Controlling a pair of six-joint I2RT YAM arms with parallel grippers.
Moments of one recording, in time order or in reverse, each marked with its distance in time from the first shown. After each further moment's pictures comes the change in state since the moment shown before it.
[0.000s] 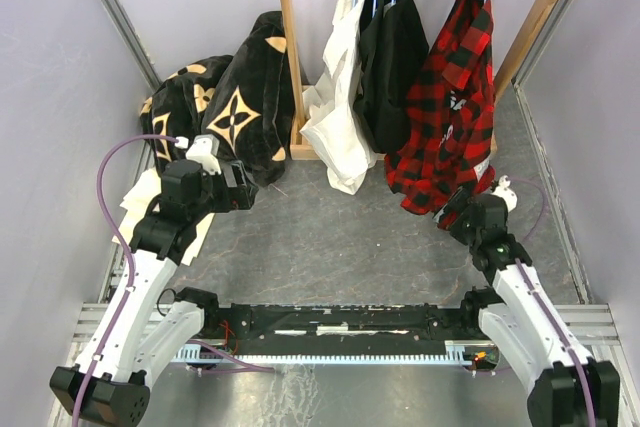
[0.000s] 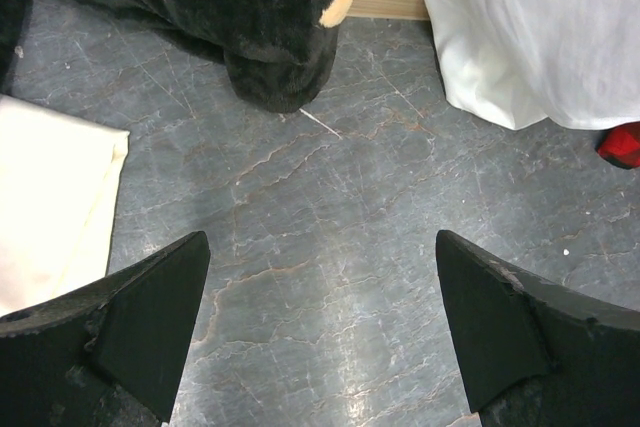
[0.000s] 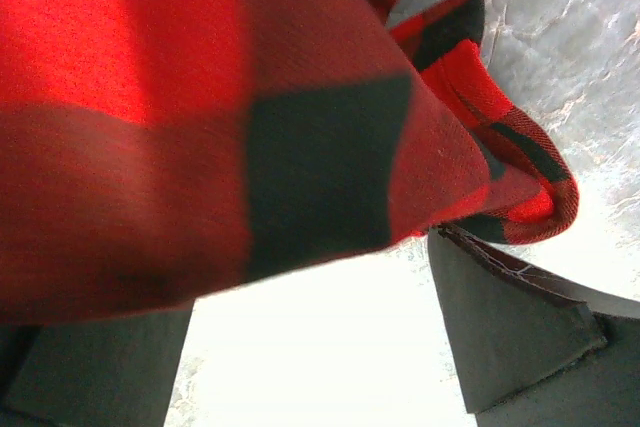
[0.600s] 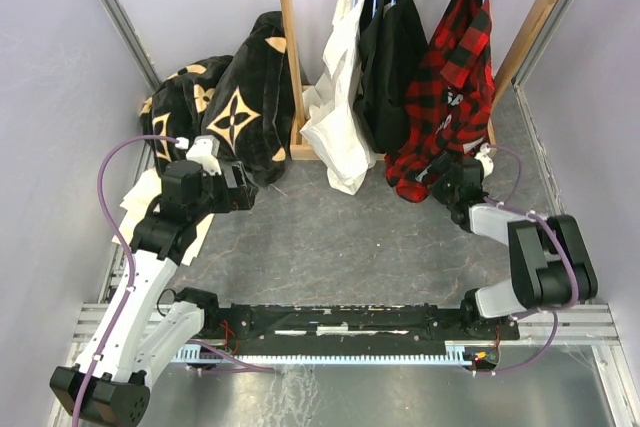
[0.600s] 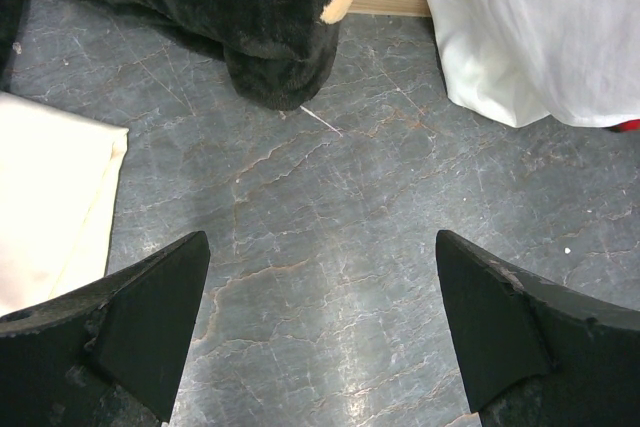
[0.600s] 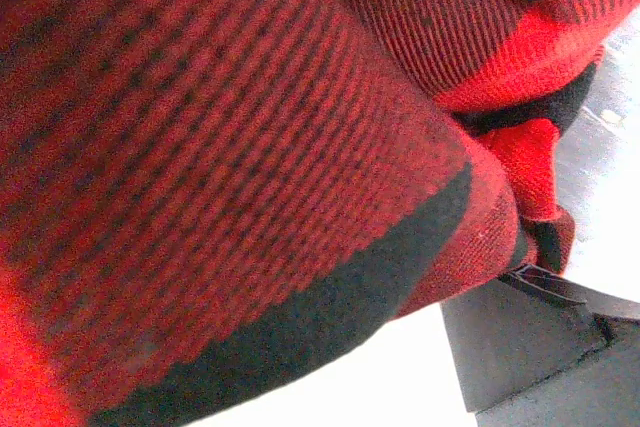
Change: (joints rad) left arm 0.000 0.000 -0.009 0.000 0.002 0.000; right arm 0.002 0.755 0.137 0.657 -0.059 0.117
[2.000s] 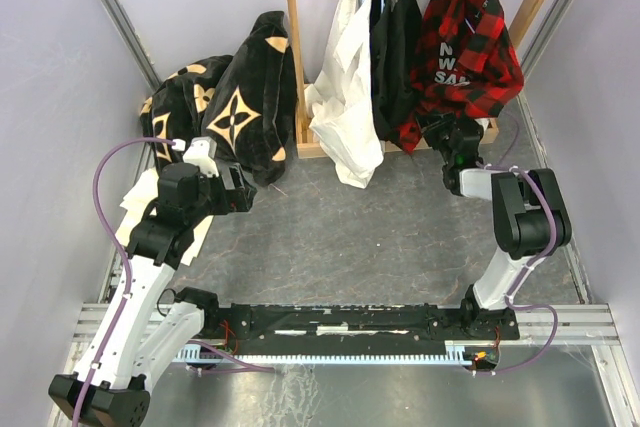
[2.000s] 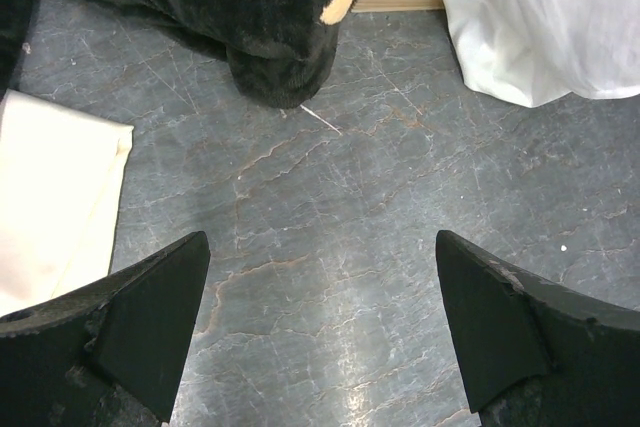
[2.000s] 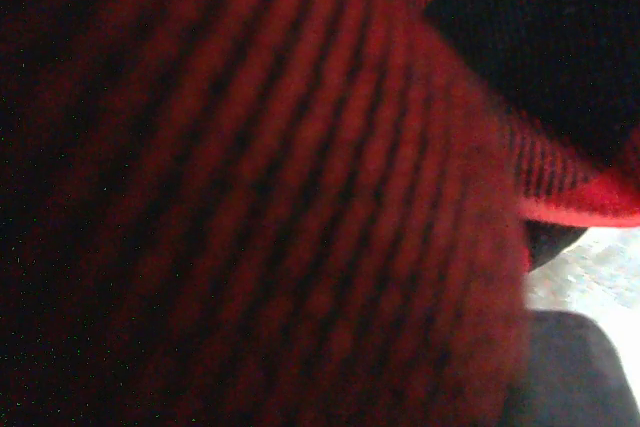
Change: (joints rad) left arm 0.000 -0.033 0.009 -0.031 -0.005 0.000; right arm -0.031 0.364 0.319 0.489 -0.132 0.244
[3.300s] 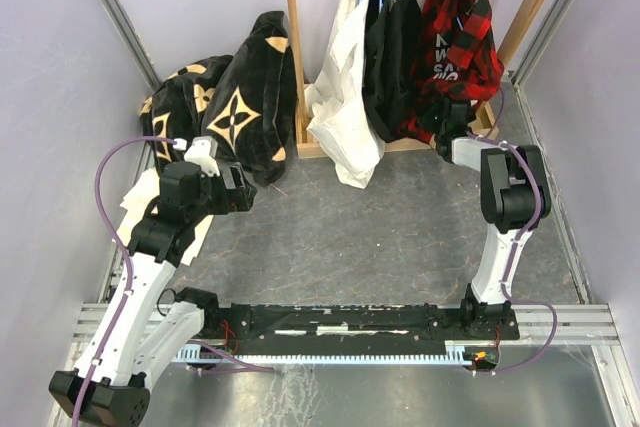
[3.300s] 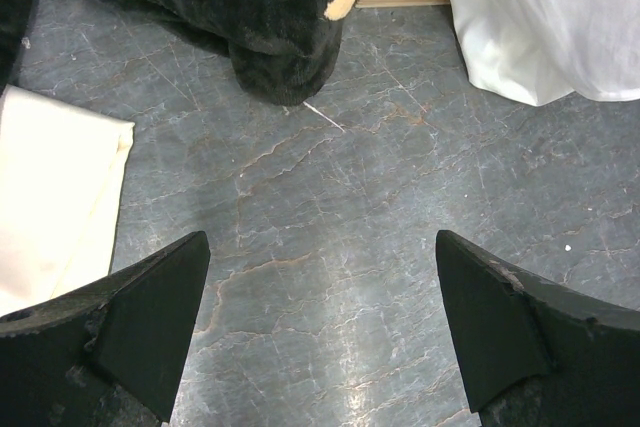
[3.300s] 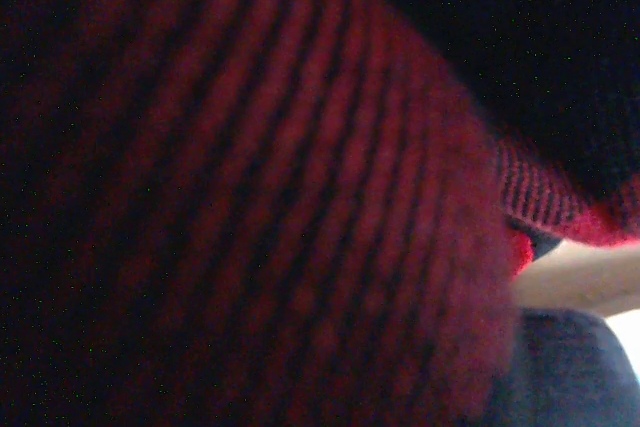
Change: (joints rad) left arm 0.000 0.015 0.002 0.000 -0.004 0.000; right arm -0.001 0.211 0.410 -0.367 0.114 -0.365
